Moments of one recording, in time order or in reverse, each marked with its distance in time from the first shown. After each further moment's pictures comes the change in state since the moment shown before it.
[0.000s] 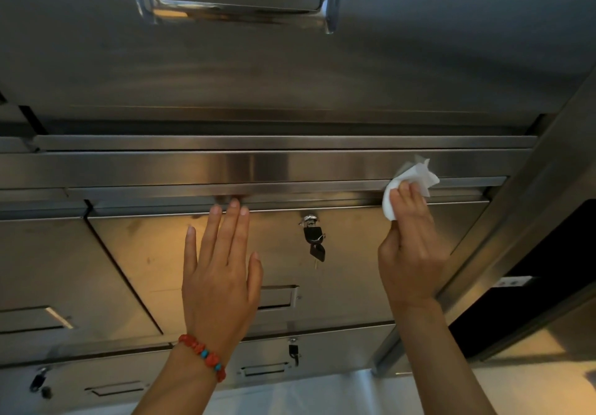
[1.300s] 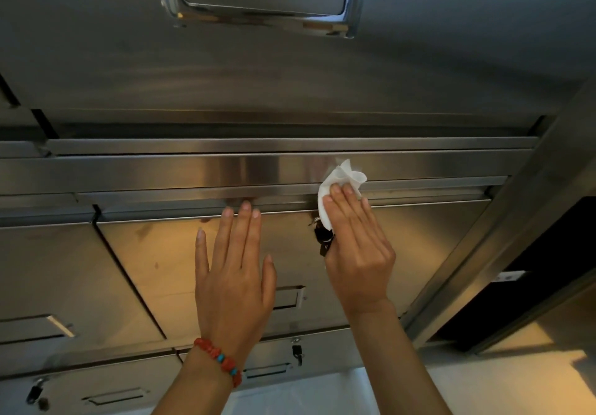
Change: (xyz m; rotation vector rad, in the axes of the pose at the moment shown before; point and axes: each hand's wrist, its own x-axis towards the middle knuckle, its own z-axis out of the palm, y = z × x) left_hand 0.001 0.000 -0.003 -0.043 -0.047 -0.006; right_hand -0.006 -0.067 0.016 0.092 -0.079 -0.118
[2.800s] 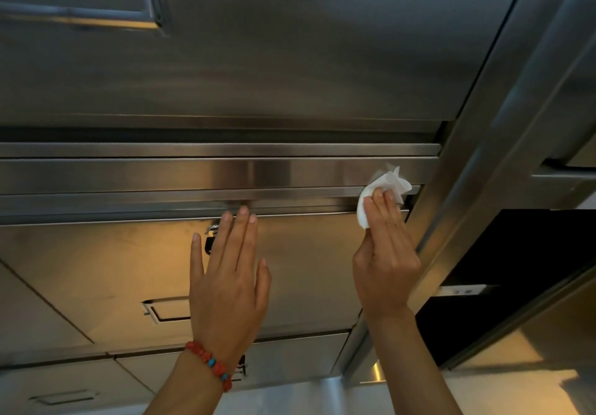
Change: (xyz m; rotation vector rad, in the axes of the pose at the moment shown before) left_hand 0.013 0.123 0.033 0.051 0.009 0.009; right_hand -0.011 0.151 -0.047 -0.047 0.087 0.157
